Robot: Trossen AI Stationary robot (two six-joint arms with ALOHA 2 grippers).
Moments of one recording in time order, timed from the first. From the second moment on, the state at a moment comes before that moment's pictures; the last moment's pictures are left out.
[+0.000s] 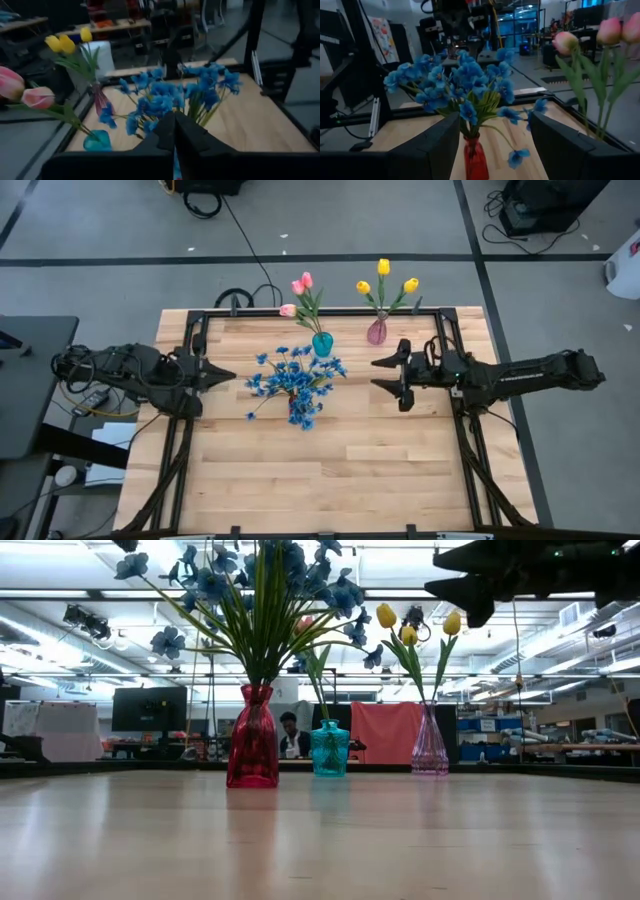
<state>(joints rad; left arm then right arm) -0.27 0.50 0.83 -0.52 -0.33 0.05 -0.04 0.83 0.37 0.49 0.03 0.10</state>
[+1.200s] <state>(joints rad) -0.27 0.12 0.27 0.01 -0.37 0.03 -0.05 0.14 0.12 0.15 0.27 0.11</state>
